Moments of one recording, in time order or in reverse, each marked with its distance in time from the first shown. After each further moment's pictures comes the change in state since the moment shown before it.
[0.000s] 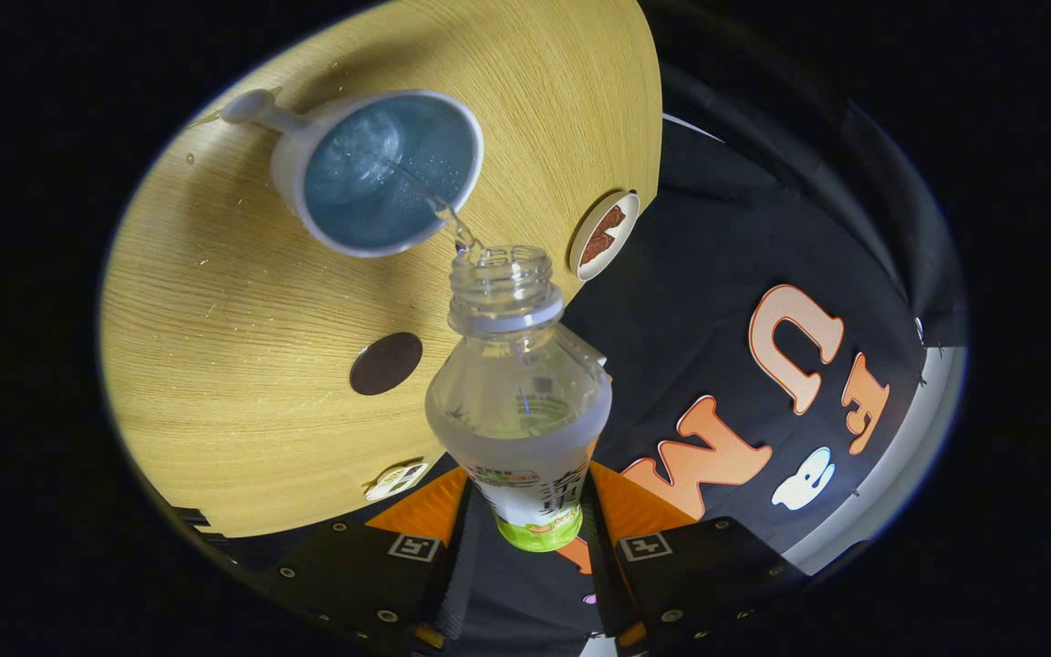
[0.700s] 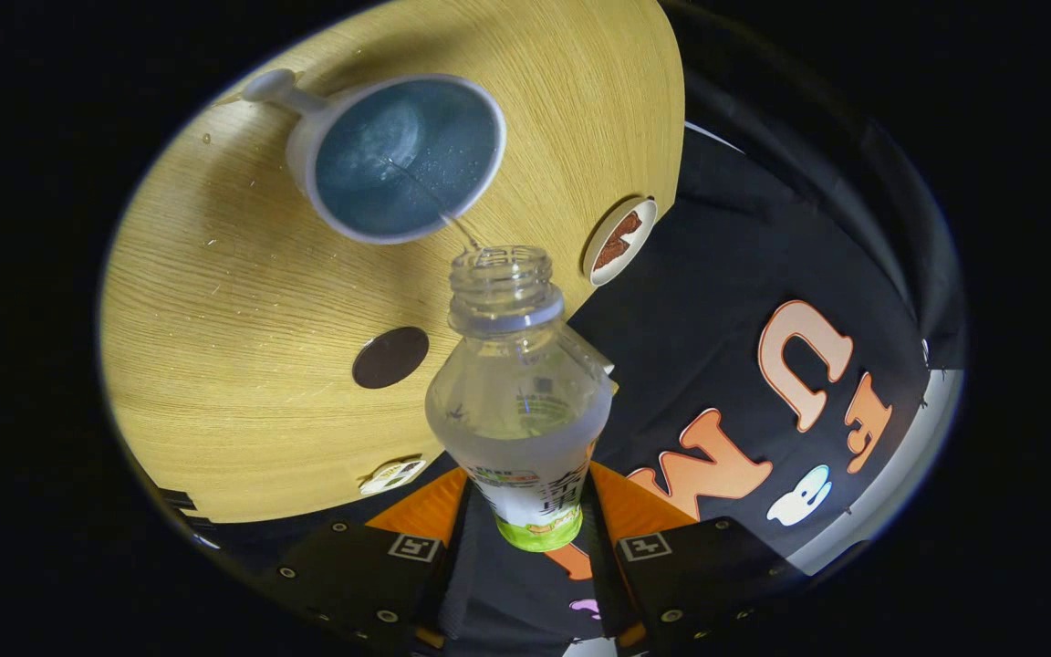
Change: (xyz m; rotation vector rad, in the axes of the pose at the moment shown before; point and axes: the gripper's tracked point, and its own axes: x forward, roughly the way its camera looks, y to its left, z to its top) arm 0.006 0.003 -0.001 -0.053 -0.012 0.034
